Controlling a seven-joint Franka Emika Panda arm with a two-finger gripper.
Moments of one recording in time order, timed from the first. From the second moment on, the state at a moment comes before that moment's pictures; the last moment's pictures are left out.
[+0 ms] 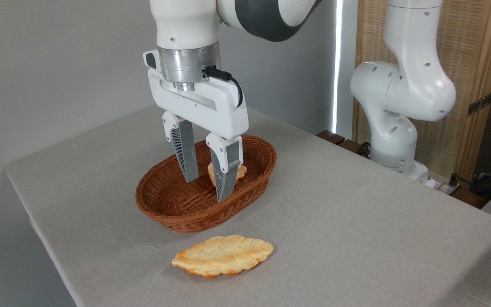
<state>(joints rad) 0.03 -0.10 -0.05 -1.91 -0.02 1.89 0.68</state>
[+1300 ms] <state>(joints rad) 0.01 -0.12 -0.06 -1.94 -0.02 1.83 0.73</state>
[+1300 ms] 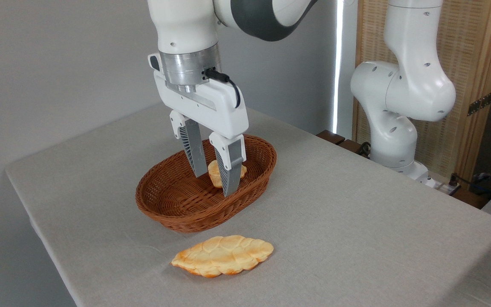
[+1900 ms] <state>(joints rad) -0.26 -0.27 -0.06 -2.18 -0.02 1.83 0.90</state>
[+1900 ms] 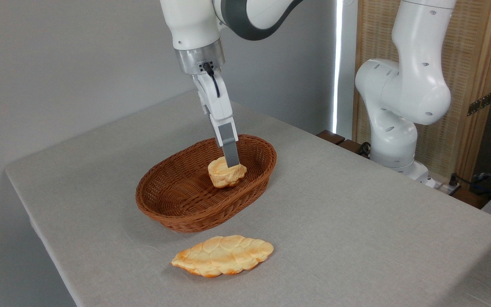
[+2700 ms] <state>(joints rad) -0.31 -0.21 -0.06 -2.23 -0.02 1.88 0.98</state>
